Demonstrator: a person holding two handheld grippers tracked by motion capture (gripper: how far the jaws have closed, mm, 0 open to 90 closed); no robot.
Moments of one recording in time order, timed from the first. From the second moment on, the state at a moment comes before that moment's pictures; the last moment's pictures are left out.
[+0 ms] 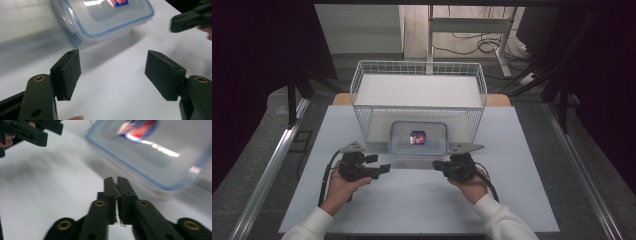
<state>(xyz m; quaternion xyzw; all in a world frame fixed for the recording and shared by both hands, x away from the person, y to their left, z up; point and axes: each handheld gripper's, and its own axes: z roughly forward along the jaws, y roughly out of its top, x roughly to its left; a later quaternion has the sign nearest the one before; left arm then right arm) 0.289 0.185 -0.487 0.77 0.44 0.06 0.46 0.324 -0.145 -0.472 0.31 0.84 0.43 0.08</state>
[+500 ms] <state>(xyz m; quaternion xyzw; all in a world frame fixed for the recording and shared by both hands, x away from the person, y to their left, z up) 0.256 0.181 -0.493 0.79 0.42 0.08 0.43 0.347 -0.087 -0.511 0.29 0.89 0.34 0.11</state>
